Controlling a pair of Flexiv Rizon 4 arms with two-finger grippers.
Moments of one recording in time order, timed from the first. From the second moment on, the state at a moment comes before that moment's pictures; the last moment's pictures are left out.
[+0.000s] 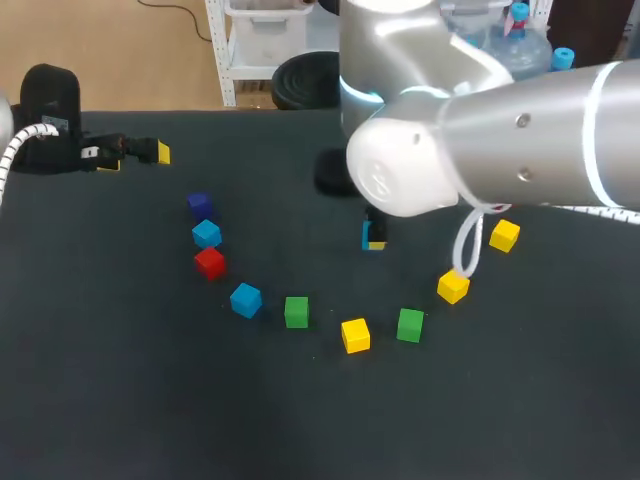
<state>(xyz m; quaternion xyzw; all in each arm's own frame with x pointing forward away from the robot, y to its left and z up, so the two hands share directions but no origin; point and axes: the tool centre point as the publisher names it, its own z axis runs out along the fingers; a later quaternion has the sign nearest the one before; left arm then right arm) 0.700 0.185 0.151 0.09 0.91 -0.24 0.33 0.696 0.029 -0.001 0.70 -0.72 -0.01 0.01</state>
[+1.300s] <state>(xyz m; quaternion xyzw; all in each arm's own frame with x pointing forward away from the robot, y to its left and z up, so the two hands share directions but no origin) 0.700 0.185 0.151 0.09 0.91 -0.24 0.33 0.753 -0.025 0.106 0.53 -0.84 -0.08 -0.08</state>
